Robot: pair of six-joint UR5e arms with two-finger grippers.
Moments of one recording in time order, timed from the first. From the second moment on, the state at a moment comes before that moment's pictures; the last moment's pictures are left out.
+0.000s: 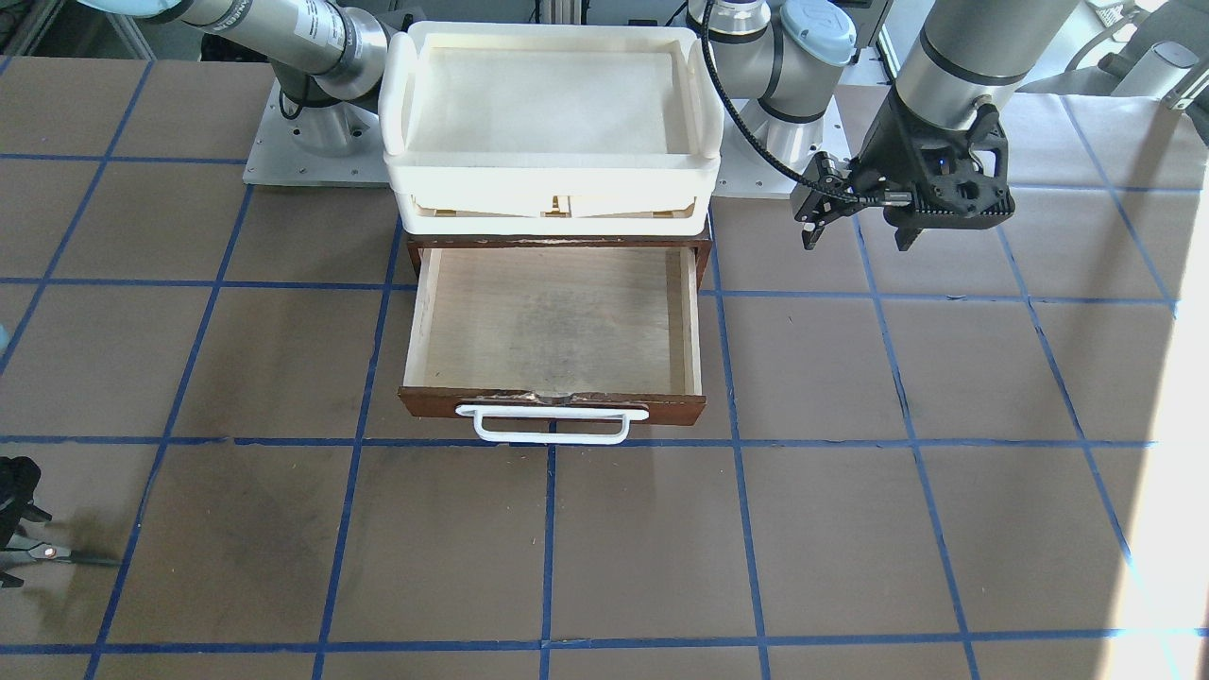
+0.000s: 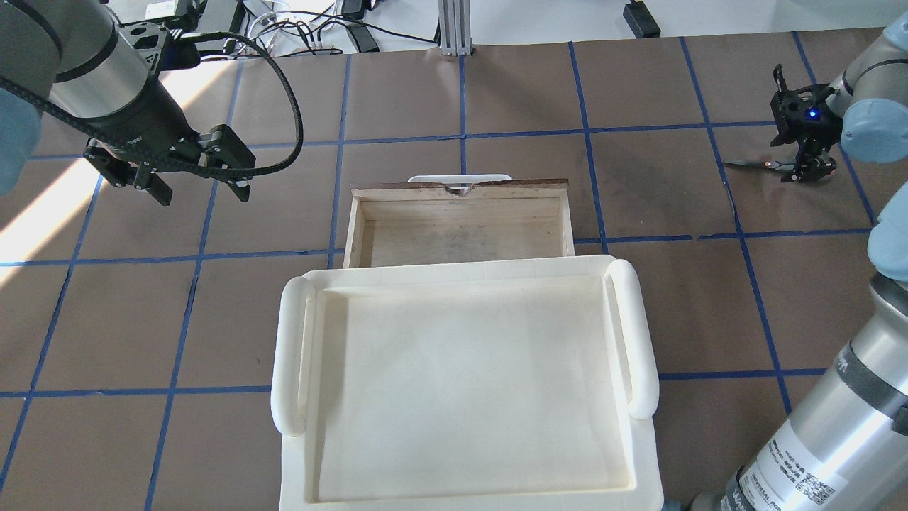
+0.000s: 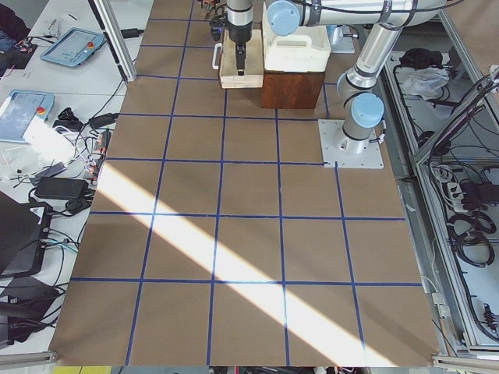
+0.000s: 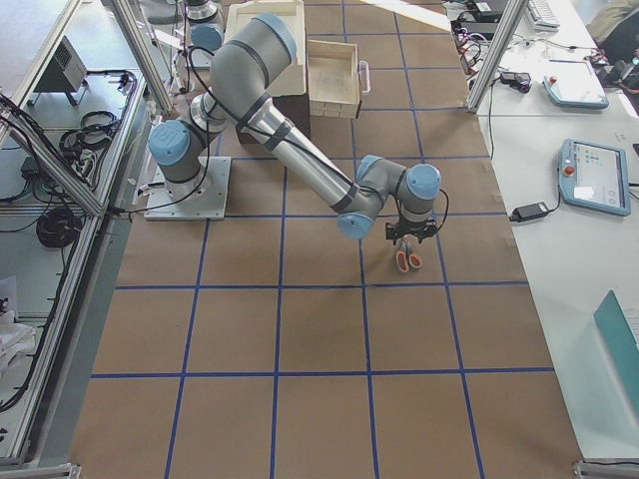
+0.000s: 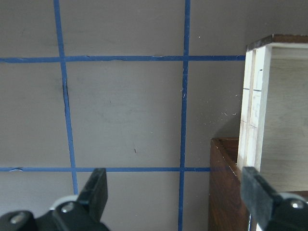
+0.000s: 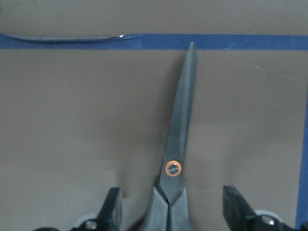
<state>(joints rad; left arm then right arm) -1.48 -1.52 -1.65 -1.57 1.58 0.08 1.06 -0.89 1.48 -2.23 -1.51 -2.09</state>
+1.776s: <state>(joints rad) -1.48 -1.52 -1.65 -1.57 1.58 0.08 1.07 -0.96 1.47 -2.19 -1.55 -2.06</state>
